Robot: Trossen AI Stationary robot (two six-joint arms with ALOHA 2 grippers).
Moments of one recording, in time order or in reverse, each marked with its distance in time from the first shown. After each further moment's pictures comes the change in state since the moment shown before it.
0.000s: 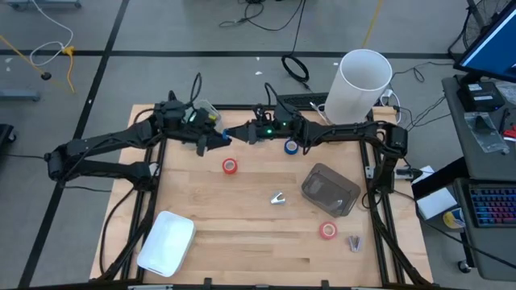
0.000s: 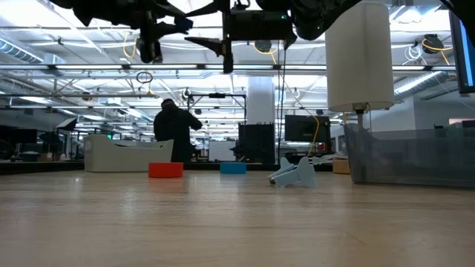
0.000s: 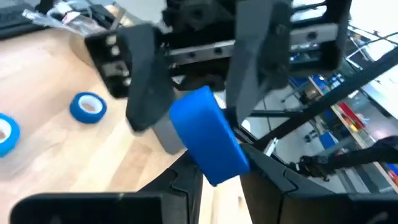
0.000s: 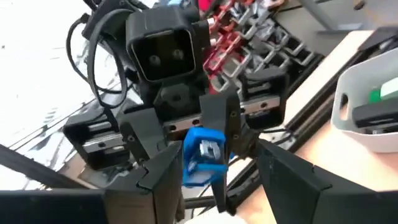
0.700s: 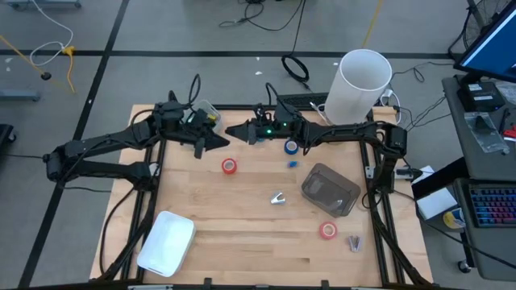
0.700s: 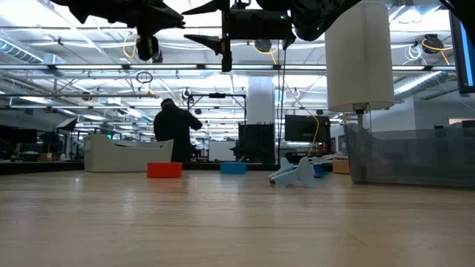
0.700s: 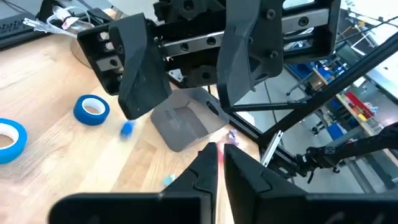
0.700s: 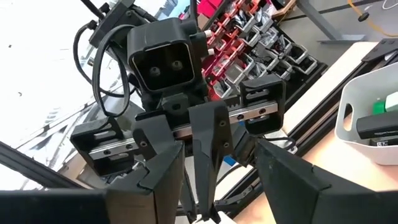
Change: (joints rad) left arm -0.001 -0.022 0.000 -0.039 -0.011 0.064; right arm 0.003 0.001 -0.001 0.037 0.009 -0.021
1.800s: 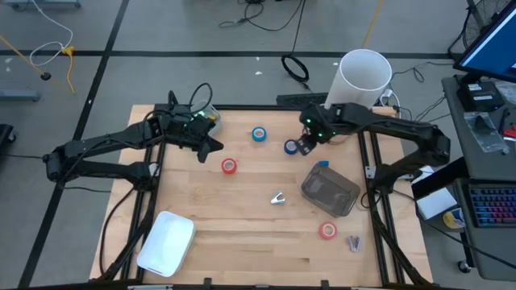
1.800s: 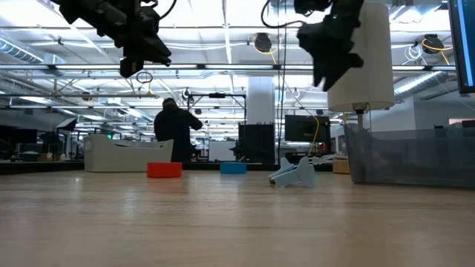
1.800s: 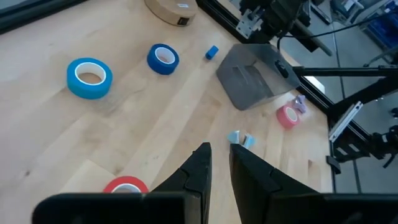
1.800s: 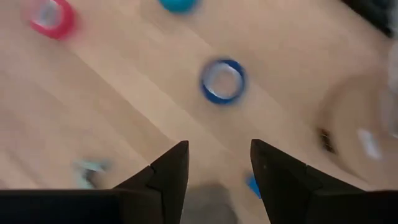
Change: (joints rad) left arm 0.000 0.002 0.000 -0.279 -0.167 0.106; right arm -0.096 -0.410 0.001 -1.658 0.354 -0.392
